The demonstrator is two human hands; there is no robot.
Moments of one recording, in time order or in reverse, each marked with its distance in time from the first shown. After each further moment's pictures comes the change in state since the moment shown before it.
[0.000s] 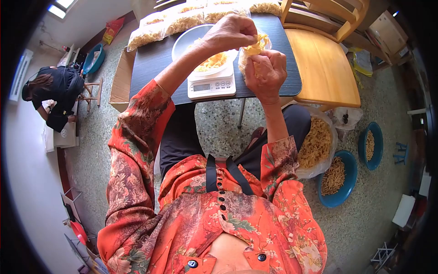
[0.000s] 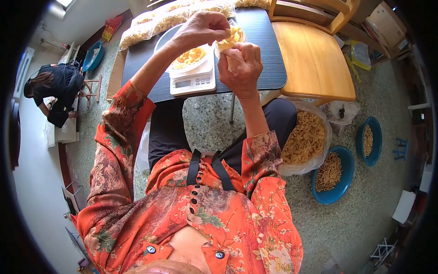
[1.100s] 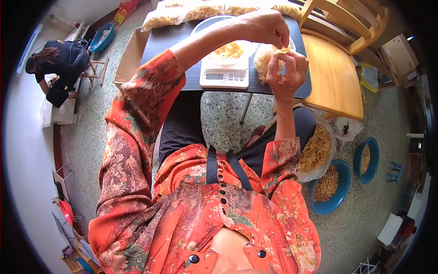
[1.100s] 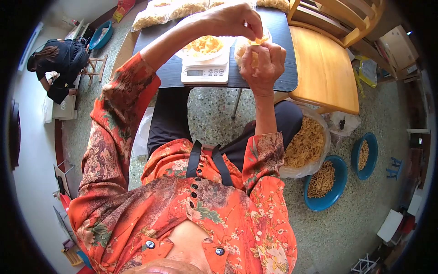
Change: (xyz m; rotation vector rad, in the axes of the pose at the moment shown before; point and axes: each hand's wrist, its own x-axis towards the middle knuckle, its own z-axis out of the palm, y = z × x) left_hand 0.023 -0.001 0.002 0.205 -0.170 0.356; right_hand -0.003 0.008 -0.002 -0.037 0.042 -0.014
